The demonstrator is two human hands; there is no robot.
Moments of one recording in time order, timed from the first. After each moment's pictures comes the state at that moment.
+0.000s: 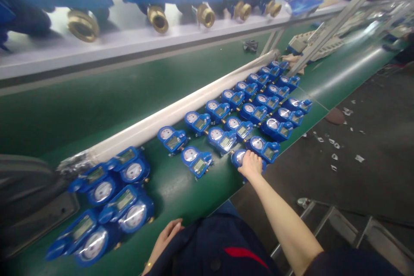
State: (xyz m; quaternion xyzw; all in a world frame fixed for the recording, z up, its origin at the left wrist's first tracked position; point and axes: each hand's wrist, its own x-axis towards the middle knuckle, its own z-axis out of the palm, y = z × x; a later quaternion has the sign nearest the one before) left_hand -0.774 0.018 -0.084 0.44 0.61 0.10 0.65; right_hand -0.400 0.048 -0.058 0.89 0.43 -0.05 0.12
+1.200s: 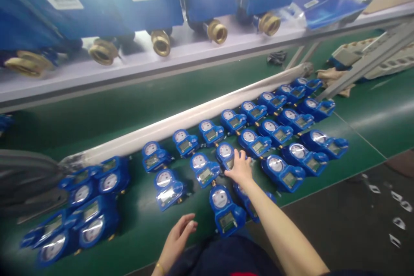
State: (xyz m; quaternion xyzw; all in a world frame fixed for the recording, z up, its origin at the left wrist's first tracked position) left_hand -0.544 0.035 -0.052 0.45 0.61 0.18 0.63; right_hand -0.270 0.156 -0.053 0.81 0.56 -0.18 -0.06
